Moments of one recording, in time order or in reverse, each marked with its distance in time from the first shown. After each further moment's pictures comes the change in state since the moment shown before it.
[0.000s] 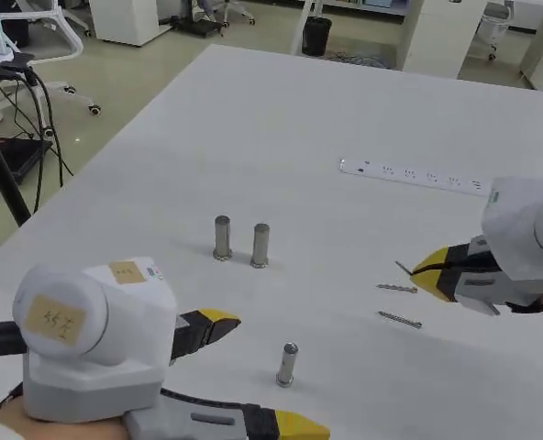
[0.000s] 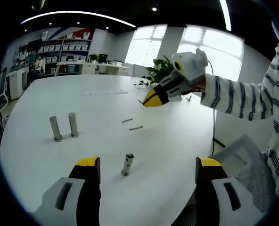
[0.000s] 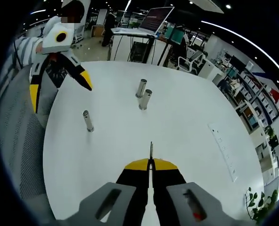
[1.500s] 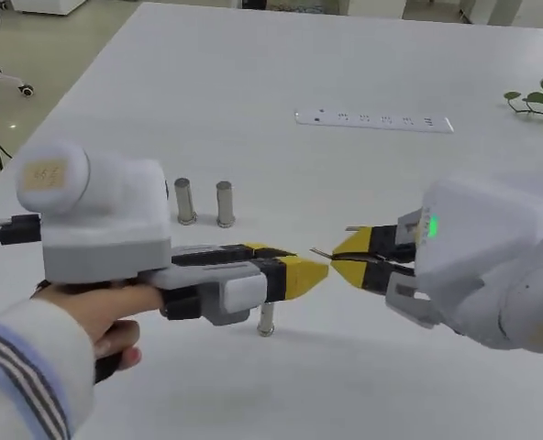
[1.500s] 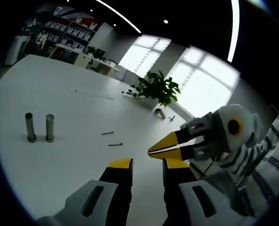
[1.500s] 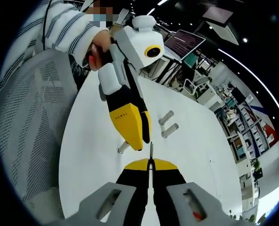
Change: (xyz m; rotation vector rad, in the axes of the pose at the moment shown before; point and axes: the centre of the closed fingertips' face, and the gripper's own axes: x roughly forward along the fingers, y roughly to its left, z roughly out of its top) left arm 0.027 -0.017 0.045 -0.239 -0.073 -0.207; right arm -0.015 0.088 0.059 -0.258 -0.092 -0.074
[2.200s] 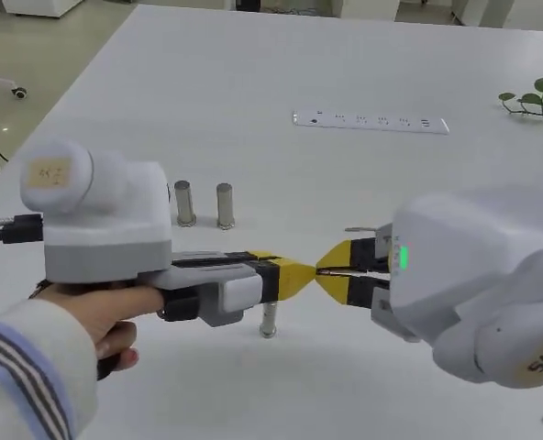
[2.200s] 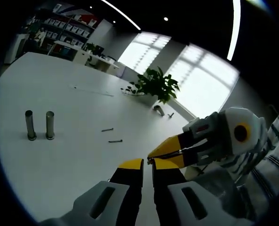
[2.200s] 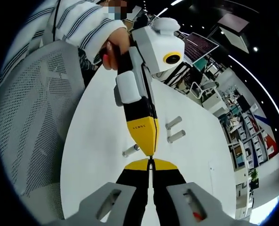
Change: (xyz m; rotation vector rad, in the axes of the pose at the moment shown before) left arm -0.004 0.002 -0.004 0.000 0.026 -0.011; right arm 0.005 0.013 0.013 -0.083 0.013 0.032
